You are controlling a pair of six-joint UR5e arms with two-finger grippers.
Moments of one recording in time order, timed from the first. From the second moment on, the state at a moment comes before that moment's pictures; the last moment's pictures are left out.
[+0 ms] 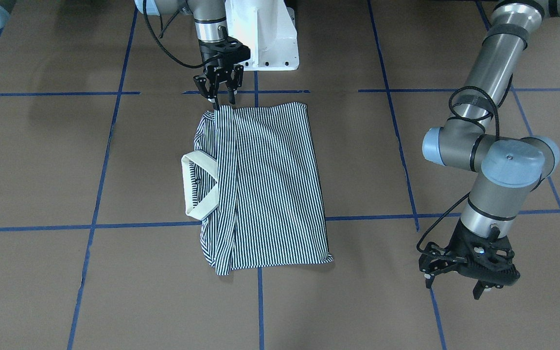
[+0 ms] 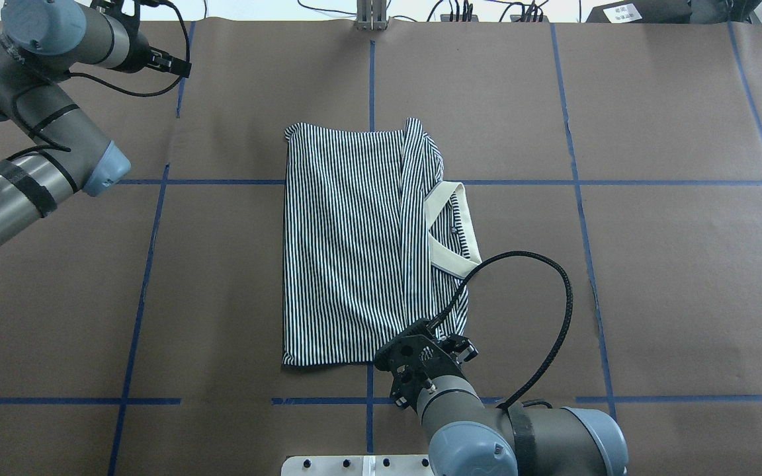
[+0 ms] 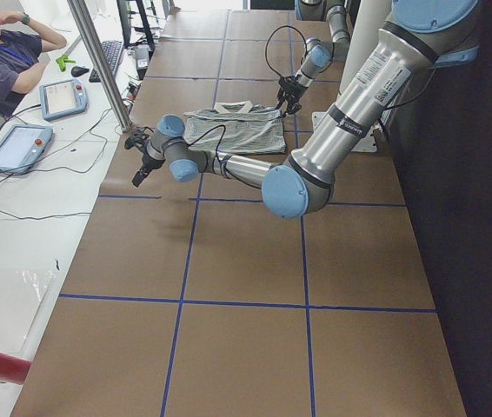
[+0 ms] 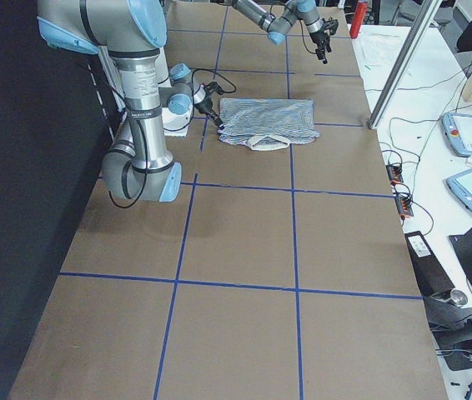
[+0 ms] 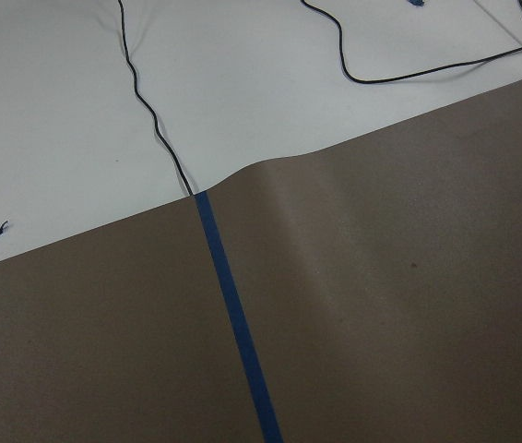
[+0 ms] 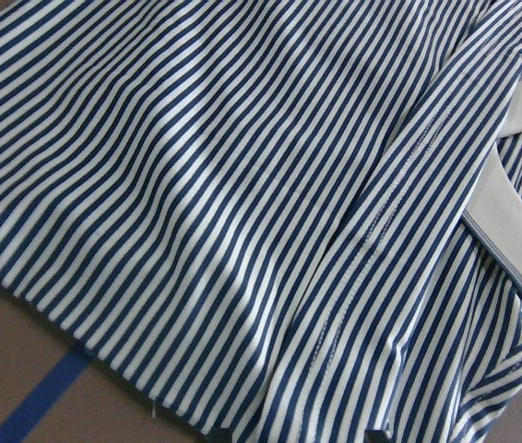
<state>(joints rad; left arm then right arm) -0.99 -2.22 -1.07 -2.39 -1.79 -0.60 0.05 -1.15 1.91 -1.49 1.13 0.87</state>
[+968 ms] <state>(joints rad) -0.98 -2.21 -1.07 -2.40 -1.79 -0.61 0.05 -1.14 1.90 -1.48 1.11 0.84</state>
